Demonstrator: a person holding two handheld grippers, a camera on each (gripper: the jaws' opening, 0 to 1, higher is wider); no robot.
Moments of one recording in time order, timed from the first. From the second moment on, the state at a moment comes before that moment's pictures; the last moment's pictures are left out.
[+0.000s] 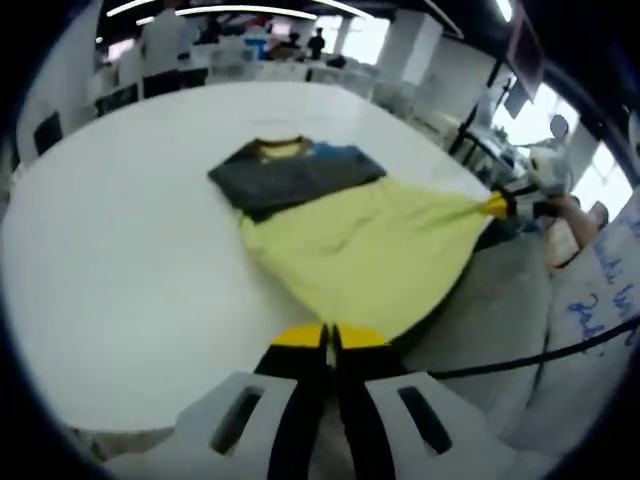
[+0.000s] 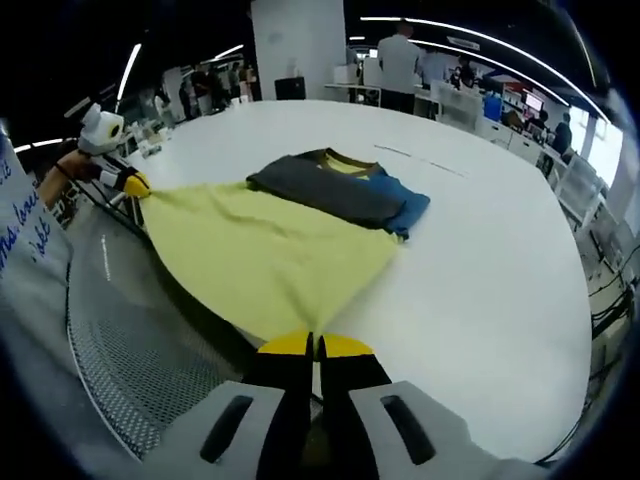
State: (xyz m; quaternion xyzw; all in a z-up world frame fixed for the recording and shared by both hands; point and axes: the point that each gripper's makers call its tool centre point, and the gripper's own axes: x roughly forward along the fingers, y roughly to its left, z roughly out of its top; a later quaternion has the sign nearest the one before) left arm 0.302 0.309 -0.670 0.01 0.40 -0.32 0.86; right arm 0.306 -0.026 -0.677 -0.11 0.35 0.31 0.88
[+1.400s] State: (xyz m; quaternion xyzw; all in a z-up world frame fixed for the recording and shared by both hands) left arm 0.282 0.315 -0.516 0.02 0.21 -0.33 0.92; right arm 0.298 -0.031 -0.529 -0.03 0.14 0.30 0.94
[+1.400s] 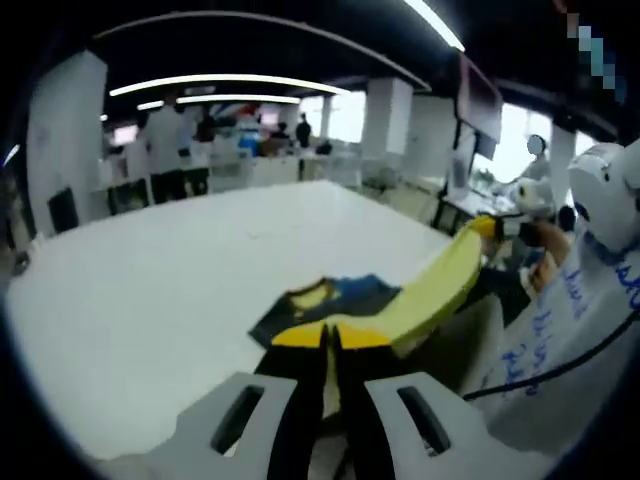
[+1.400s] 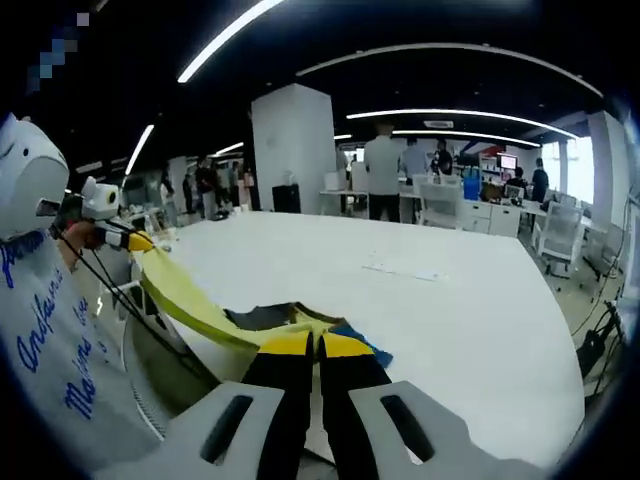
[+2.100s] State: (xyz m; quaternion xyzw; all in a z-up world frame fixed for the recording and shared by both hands) left arm 0.290 0.325 -0.527 0.03 0.22 -0.32 0.92; right arm 0.308 -0.018 -0.534 -0.04 0.15 0.31 0.94
